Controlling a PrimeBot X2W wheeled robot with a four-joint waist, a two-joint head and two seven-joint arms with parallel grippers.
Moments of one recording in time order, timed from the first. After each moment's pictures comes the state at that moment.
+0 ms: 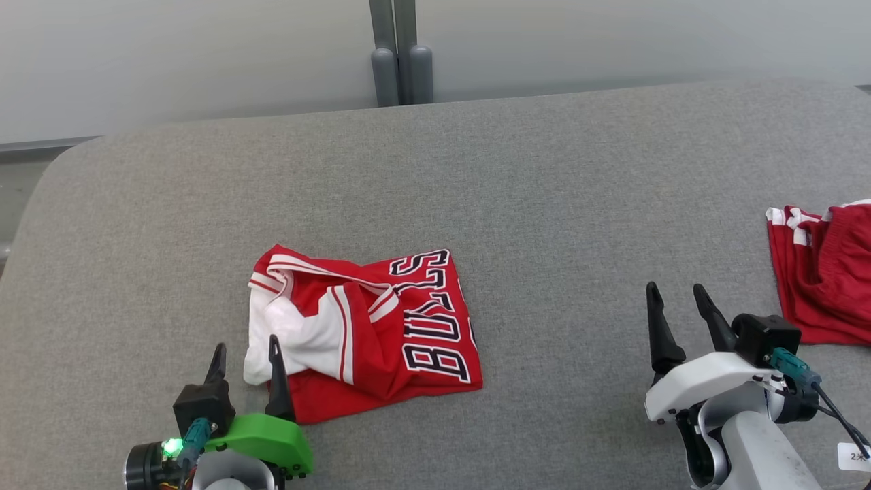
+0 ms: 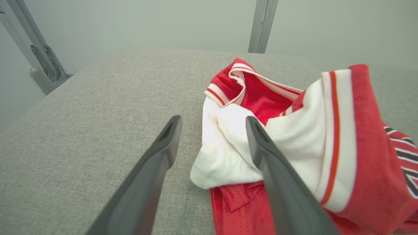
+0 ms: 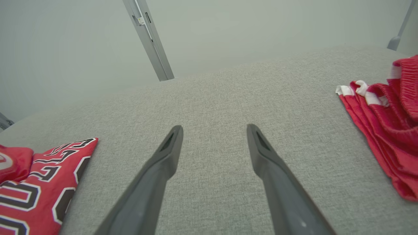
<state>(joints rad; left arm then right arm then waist) -0.13 0.05 -0.15 0.46 -0.25 0.13 -0.26 -0.22 -0.05 0.00 0.49 0.25 0.13 -0.26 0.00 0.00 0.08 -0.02</state>
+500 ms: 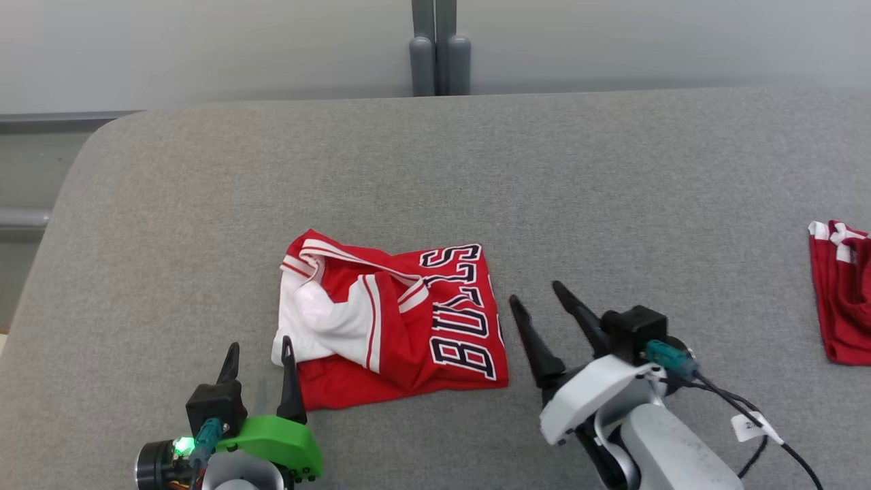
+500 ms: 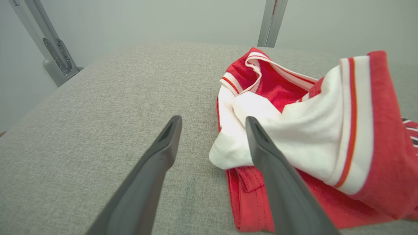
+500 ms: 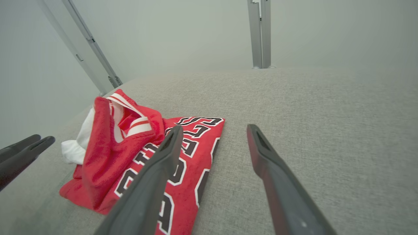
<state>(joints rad) -0.13 0.05 -0.19 0.46 -0.25 0.13 -0.26 -0.29 -0.05 0.38 0.48 0.34 0.13 -0.26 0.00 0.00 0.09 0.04</state>
